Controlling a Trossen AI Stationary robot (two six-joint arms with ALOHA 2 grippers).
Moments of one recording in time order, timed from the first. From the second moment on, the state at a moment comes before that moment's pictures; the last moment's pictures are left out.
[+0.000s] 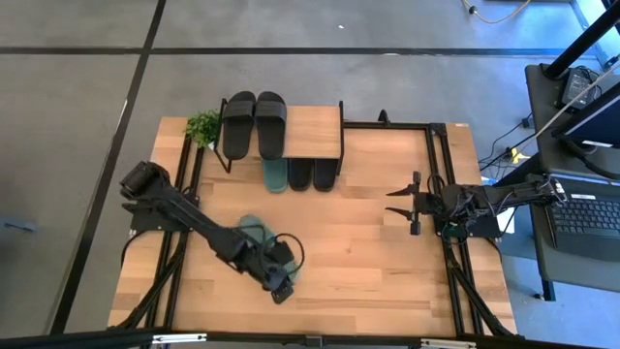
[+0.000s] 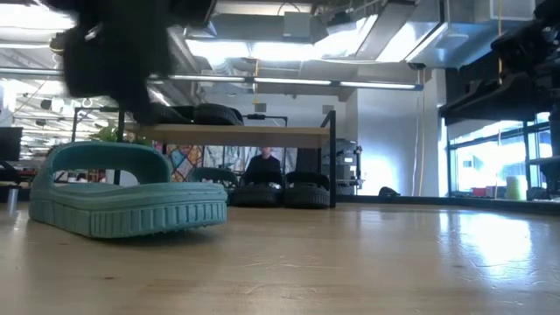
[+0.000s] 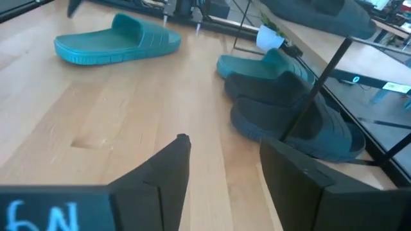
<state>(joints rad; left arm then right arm) -0.53 1.71 1.15 -0.39 -0.17 -1.14 0.16 0.18 0.10 -0.20 0.29 -0.17</state>
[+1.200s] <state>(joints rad) -0.45 1.74 1.15 -1.26 -0.26 -1.39 0.16 0.18 0.10 -0.19 0.29 -0.16</state>
